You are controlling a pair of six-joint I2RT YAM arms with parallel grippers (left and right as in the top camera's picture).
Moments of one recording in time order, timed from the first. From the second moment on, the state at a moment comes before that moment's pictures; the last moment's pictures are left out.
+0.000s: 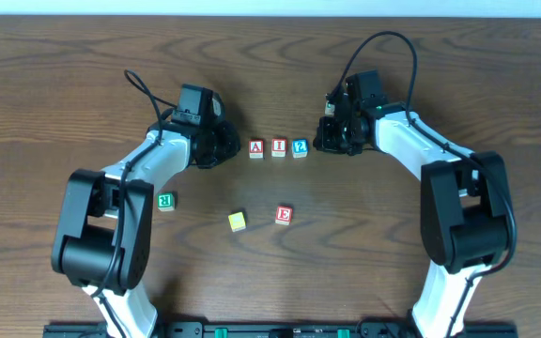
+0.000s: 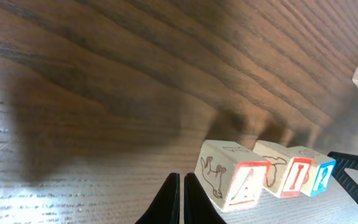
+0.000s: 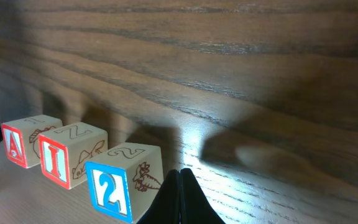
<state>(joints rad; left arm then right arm) -0.24 1.91 1.11 -0.33 0.39 -0.67 0.23 2.04 1.29 -0.47 -0.43 0.32</state>
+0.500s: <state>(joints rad) -0.24 1.94 1.11 -0.26 0.45 -0.70 0.27 2.04 1.29 -0.46 -0.46 0.33</state>
